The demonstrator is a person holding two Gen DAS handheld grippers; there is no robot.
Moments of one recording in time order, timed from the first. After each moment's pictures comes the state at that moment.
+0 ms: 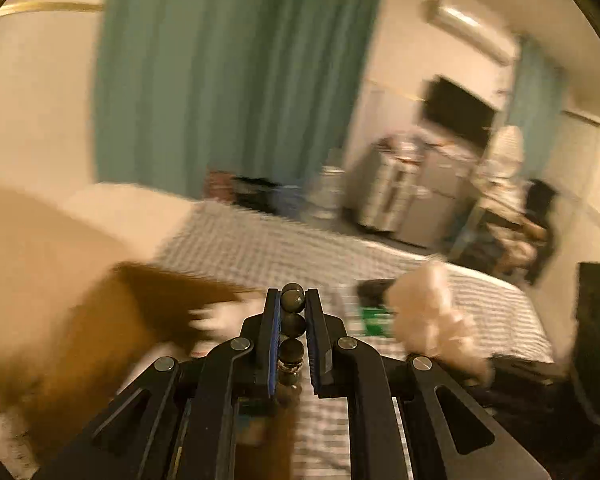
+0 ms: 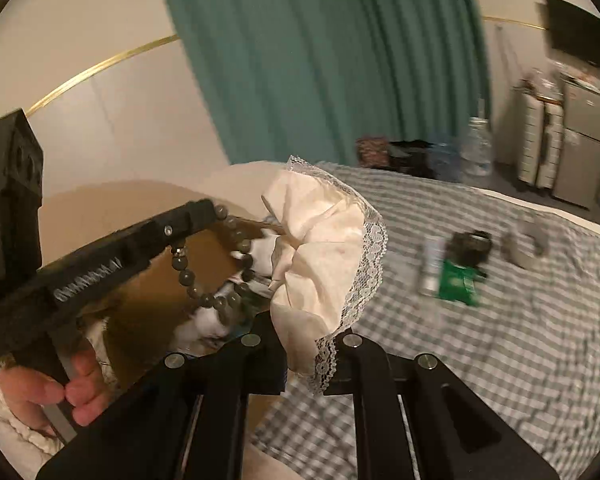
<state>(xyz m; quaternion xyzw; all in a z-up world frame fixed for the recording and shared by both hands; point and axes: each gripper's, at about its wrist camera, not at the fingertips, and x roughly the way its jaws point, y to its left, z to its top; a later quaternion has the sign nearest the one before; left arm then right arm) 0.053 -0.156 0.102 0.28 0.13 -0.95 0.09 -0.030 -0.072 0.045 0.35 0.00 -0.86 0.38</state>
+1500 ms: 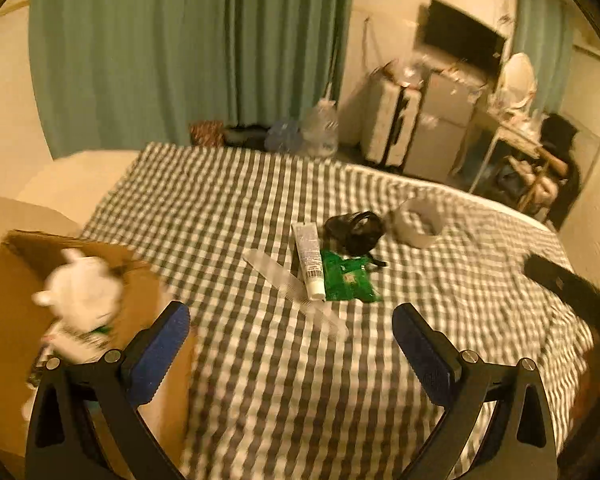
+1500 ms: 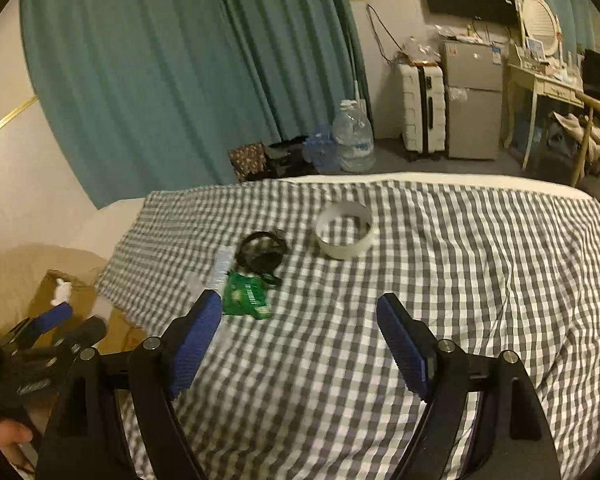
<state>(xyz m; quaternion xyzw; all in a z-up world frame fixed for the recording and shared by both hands) -0.082 -0.026 0.016 0.39 0.07 -0.91 0.08 -0.154 0.147 -0.012 0.37 -0.06 -0.91 0.17</state>
